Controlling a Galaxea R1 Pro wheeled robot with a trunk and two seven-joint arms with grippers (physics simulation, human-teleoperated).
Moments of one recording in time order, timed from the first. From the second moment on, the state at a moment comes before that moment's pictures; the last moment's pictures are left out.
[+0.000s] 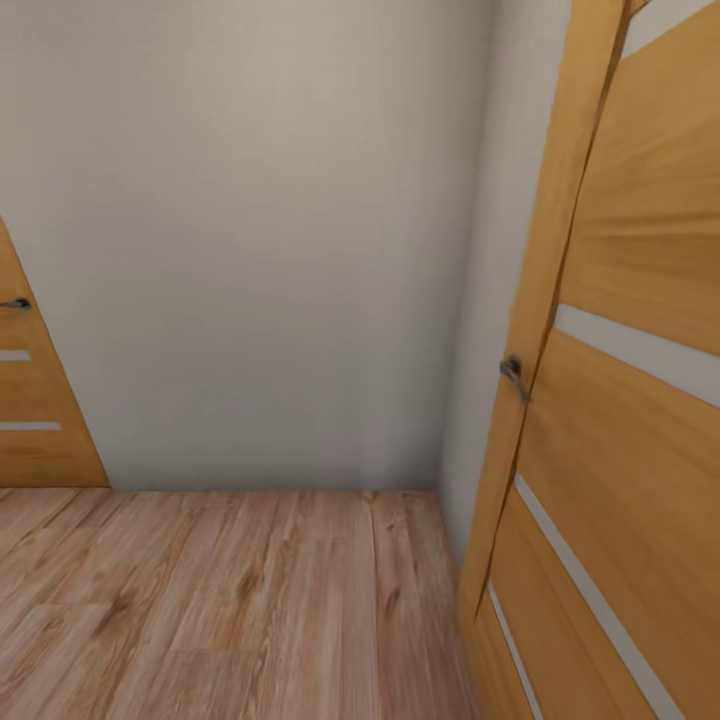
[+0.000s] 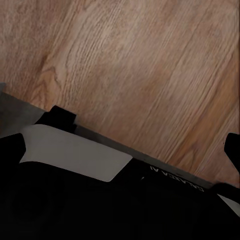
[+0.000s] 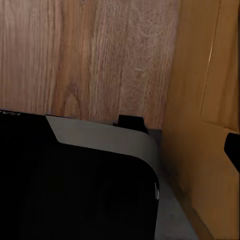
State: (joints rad) left arm -0.30 -0.02 0.15 0.05 0.35 0.01 0.00; right arm -0.11 0.00 0.02 -0.05 0.10 -0.17 -0.01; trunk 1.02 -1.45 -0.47
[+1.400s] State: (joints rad) left arm -0.30 -0.01 0.15 0.05 0.35 0.01 0.00; right arm -0.11 0.00 0.02 -0.05 0.10 -0.17 -0.01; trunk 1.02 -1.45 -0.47
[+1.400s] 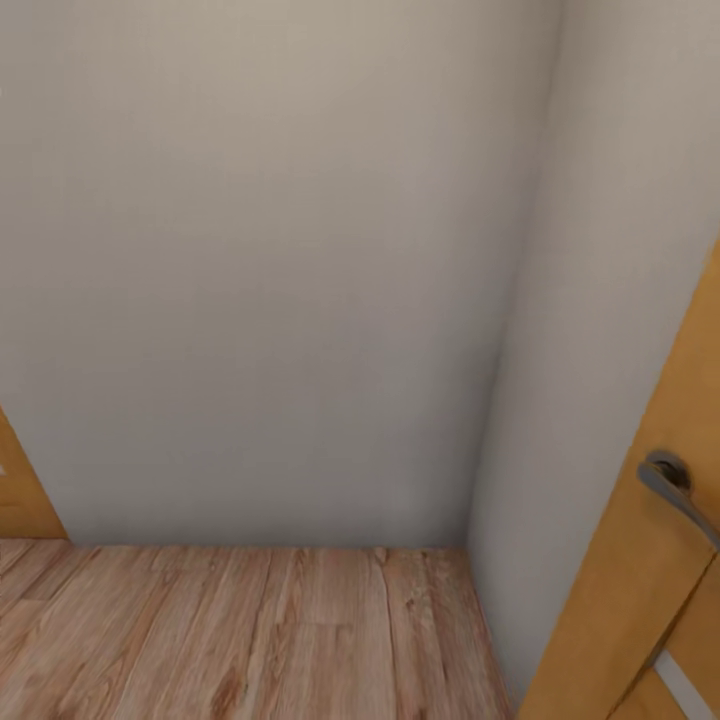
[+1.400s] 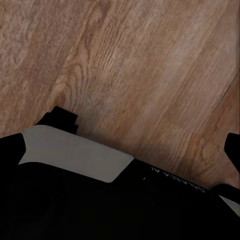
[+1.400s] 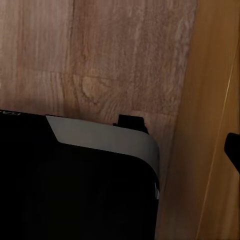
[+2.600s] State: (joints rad) left arm -0.30 -0.01 0.15 0.05 0.35 0.01 0.00; right arm -0.11 0.00 0.02 -0.05 0.13 -0.17 -0.01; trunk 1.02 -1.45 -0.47
